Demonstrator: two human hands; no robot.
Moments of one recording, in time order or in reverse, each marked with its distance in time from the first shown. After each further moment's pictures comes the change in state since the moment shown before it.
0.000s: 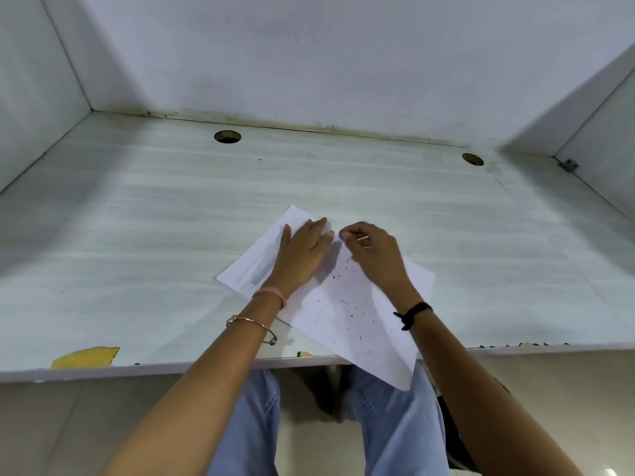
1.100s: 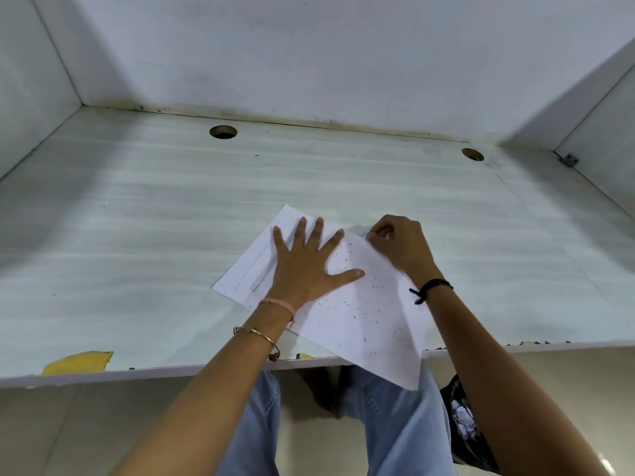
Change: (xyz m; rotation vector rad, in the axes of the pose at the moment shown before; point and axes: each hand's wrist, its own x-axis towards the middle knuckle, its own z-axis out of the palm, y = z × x) left_hand -0.006 -0.009 0.024 0.576 -0.021 0.062; right_hand 0.033 0.032 -0.036 -0.340 0.003 0.087
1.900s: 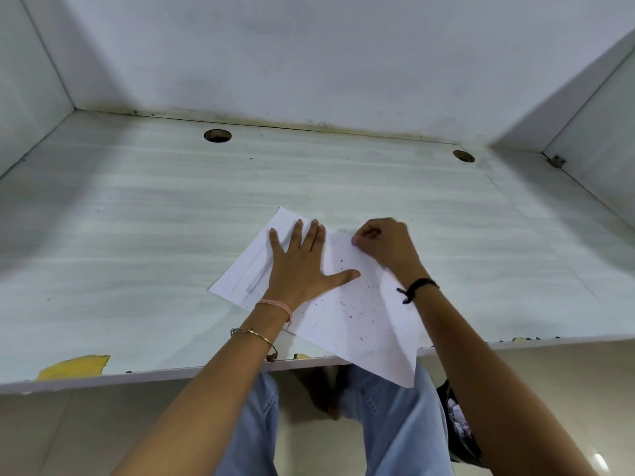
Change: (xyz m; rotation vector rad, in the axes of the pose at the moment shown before) left_hand 0.002 0.001 0.000 -0.017 0.010 -0.023; right_hand -0.010 -0.022 0.003 0.134 -0.059 0.053
